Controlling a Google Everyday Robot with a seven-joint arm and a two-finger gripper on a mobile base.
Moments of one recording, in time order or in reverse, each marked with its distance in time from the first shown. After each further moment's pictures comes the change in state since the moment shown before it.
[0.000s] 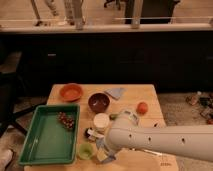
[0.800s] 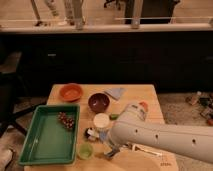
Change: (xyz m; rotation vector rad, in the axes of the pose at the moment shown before) arm -0.016 -0.027 -0.033 0.055 -0.049 -0.097
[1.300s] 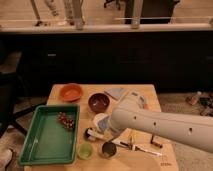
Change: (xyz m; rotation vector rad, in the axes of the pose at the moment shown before) arm -0.042 -0.042 -0.019 0.054 -0.058 -0.191
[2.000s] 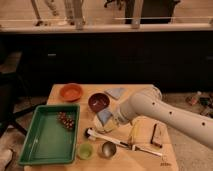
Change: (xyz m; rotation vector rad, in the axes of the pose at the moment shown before) arm -0.021 -0.025 -0.002 -0.158 -0.219 -0.019
